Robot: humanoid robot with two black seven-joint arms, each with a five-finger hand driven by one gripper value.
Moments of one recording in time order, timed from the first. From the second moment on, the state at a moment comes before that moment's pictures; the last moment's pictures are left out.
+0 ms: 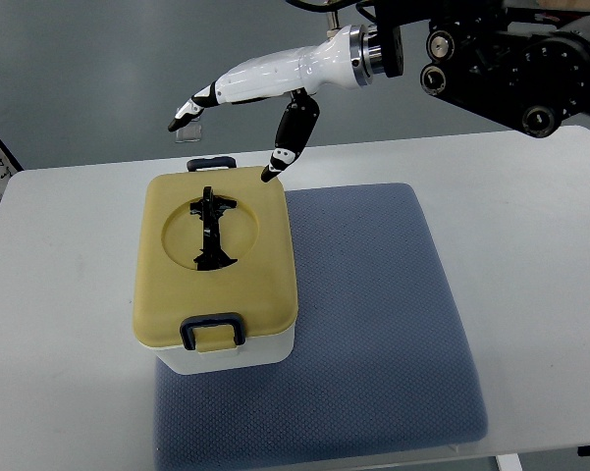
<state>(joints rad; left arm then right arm) 0.00 0.00 -0.07 -0.14 -0.06 -0.05 0.12 1.59 -0.25 0.04 0.95 -1.32 0.38 0.59</state>
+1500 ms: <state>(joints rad) 0.00 0.00 -0.07 -0.14 -0.06 -0.05 0.12 1.56 -0.17 0.04 1.03 -1.61 0.39 0.61</state>
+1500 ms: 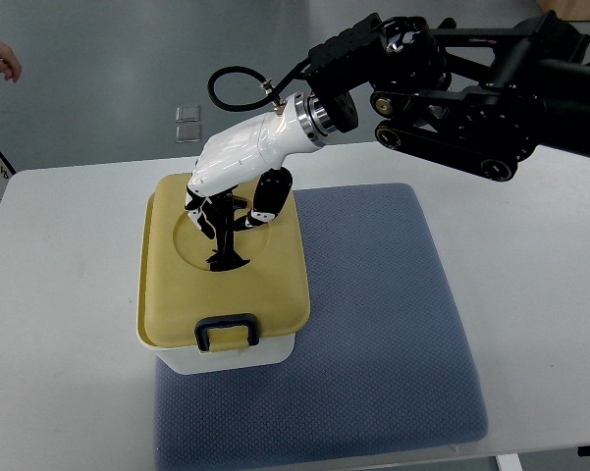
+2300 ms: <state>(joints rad) 0.00 0.00 -0.07 -0.14 -0.06 -0.05 0.12 1.58 -0.24 0.15 1.02 -1.59 0.39 0.61</state>
